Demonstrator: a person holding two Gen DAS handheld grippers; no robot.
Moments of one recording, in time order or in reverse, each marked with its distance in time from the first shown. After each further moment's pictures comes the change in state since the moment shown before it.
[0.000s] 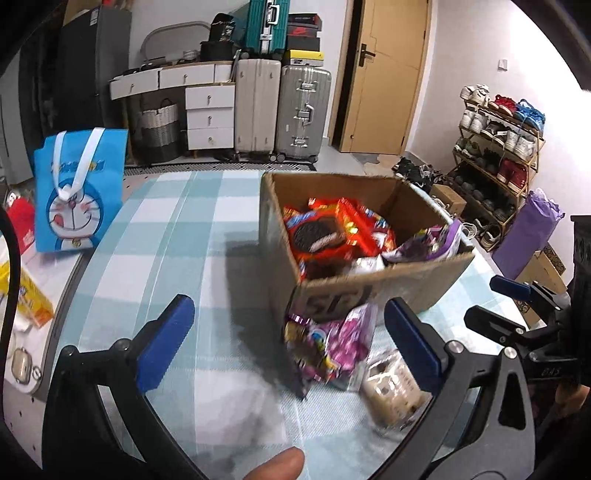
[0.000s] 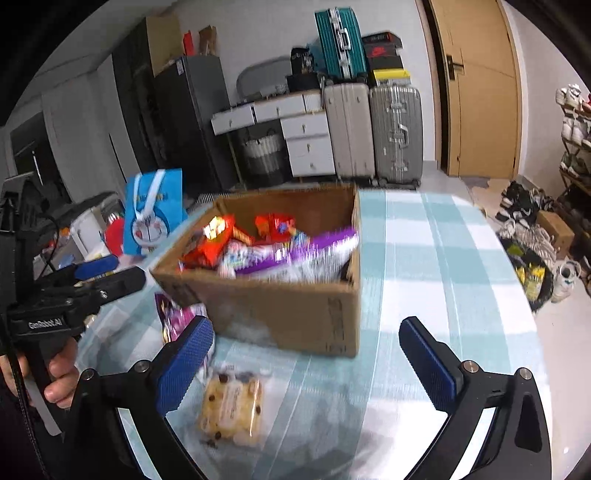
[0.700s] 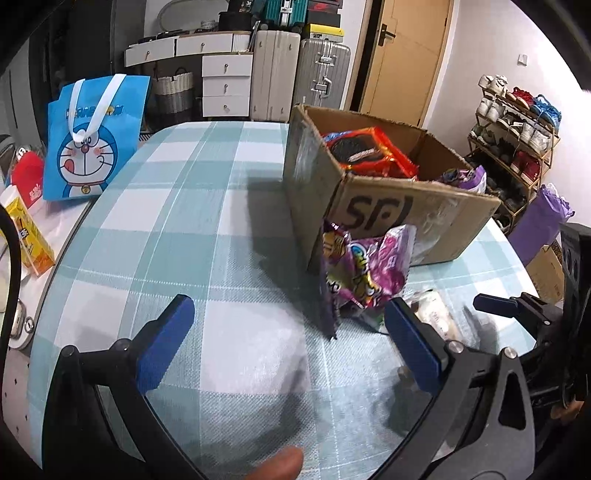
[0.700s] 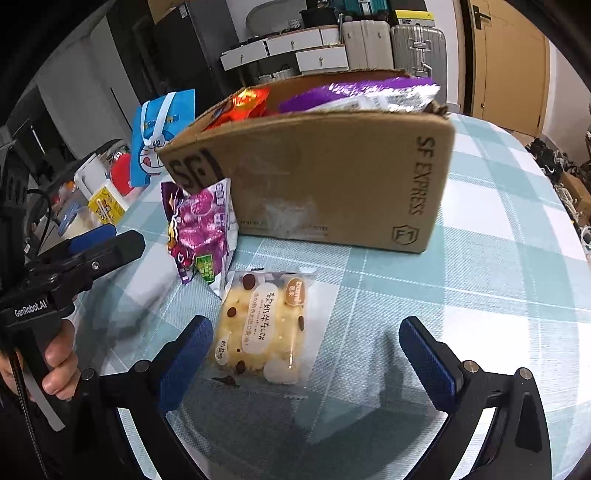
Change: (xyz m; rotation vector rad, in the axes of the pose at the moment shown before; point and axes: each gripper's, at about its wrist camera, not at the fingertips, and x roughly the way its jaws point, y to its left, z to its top) left arm 0.017 0.016 -0.059 -0.055 0.106 0.035; right arm 0.047 0.039 -0.061 -0.033 0.248 0.062
